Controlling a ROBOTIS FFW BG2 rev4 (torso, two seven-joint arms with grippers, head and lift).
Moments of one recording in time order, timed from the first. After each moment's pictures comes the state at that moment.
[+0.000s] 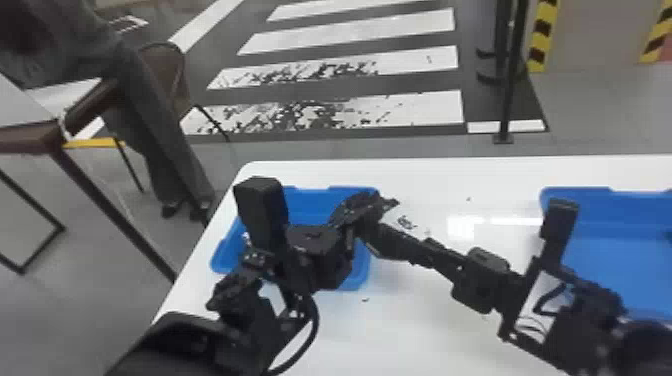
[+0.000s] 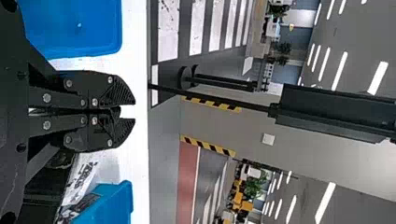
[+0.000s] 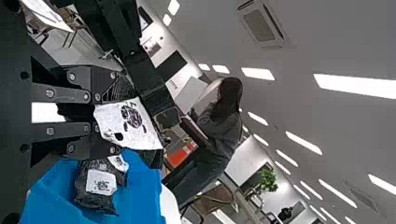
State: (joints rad) left arm 0.36 0.06 0.02 -2.38 0.22 0.71 -0.22; right arm -0.14 -0.34 0.62 -1.61 -1.04 0.23 0.55
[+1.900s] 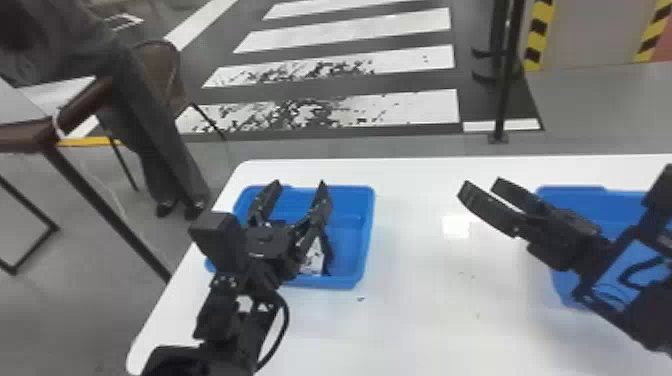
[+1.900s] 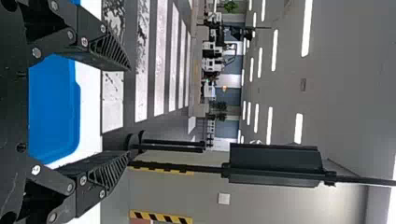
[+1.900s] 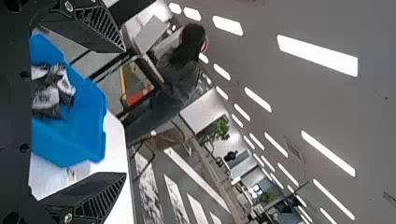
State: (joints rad) left arm 0.38 0.03 0.10 -2.08 0.11 0.11 -0.14; right arm -0.02 -0.31 0.27 -1.72 -0.86 0.27 0.47
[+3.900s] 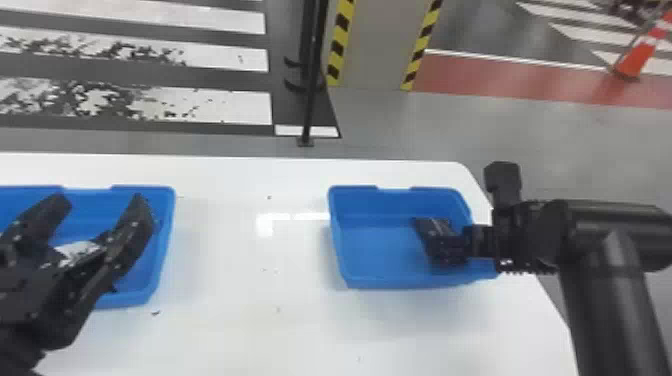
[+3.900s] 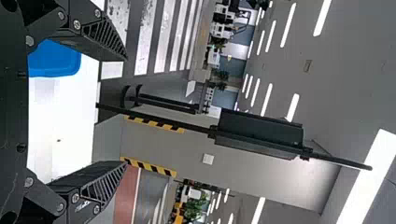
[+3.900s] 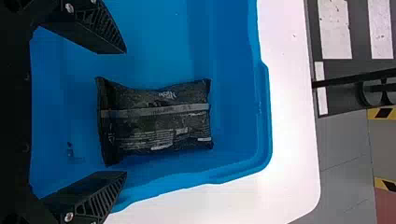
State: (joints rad) left arm 0.58 0.05 0.01 -2.36 0.26 0.20 -0.15; right arm -0.23 -0.30 -0.19 -1.74 -0.20 1.44 0.12
